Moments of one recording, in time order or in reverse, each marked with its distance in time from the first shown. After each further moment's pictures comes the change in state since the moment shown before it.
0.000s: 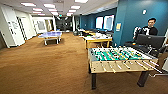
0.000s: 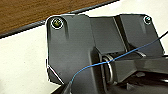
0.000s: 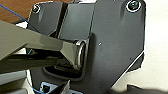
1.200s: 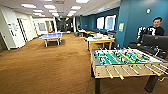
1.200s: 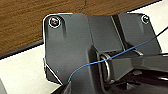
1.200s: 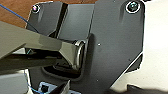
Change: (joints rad) left arm 0.008 0.009 0.003 -0.001 0.002 0.000; right arm -0.002 -0.005 -0.001 0.000 -0.003 -0.012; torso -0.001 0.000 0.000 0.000
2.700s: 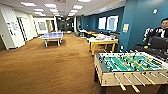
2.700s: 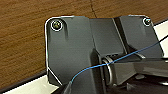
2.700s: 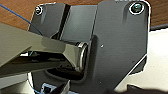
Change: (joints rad) left arm -0.010 -0.002 -0.004 -0.001 -0.004 0.000; right arm 0.005 0.005 0.001 0.000 0.005 -0.001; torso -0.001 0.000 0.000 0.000
